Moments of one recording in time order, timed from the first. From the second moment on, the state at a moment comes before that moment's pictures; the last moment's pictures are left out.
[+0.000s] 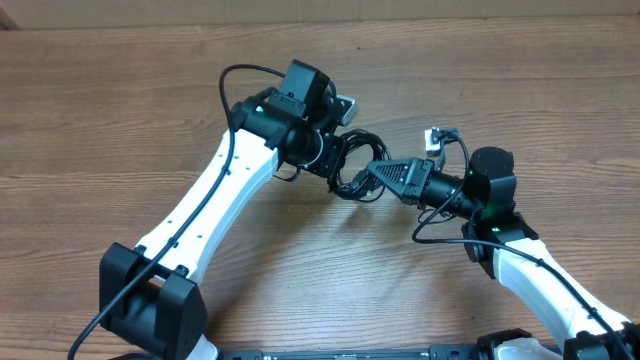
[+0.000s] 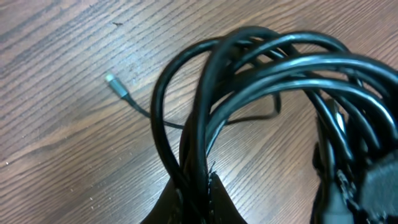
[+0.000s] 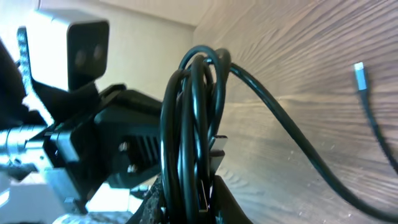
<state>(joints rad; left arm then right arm) -0.50 1.76 1.54 -0.95 0.36 -0.08 0.20 1.32 0.54 0.44 -0.83 1.06</state>
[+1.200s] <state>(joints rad) -0.53 1.76 1.55 -0.89 0.53 -0.10 0.19 1.29 0.54 0.38 -0.54 0.95</state>
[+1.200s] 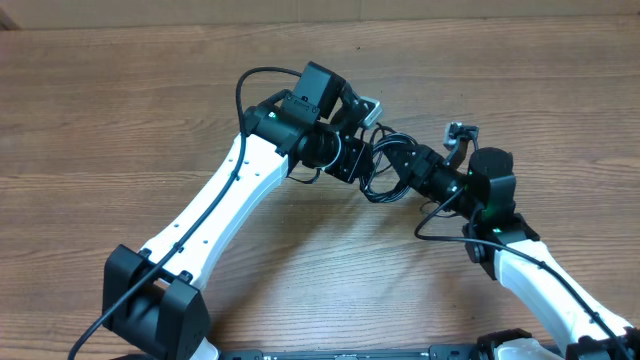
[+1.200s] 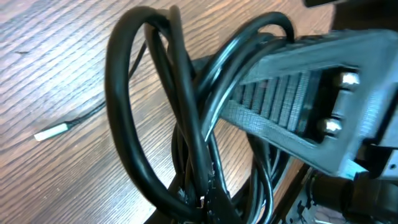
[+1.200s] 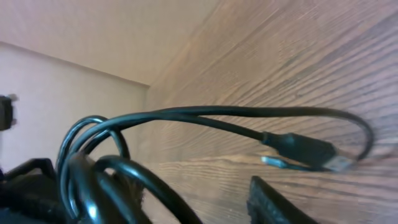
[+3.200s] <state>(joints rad) -0.24 1.75 1.55 -1.01 0.88 0.35 0.05 1.22 0.54 0.28 -1.02 0.81</state>
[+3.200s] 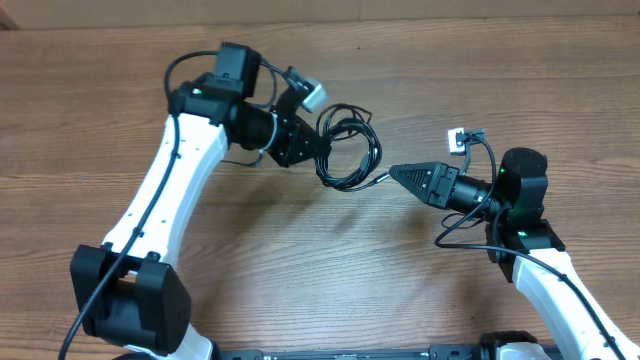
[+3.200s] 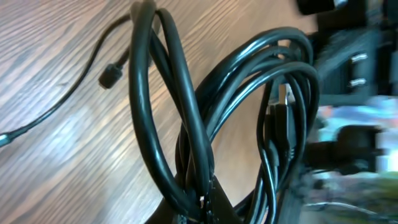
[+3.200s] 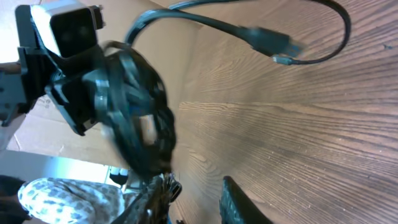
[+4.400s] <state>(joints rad) -0.26 1.75 1.55 -0.93 0.64 -0.23 0.11 1.22 0.54 0.49 -0.93 0.91</state>
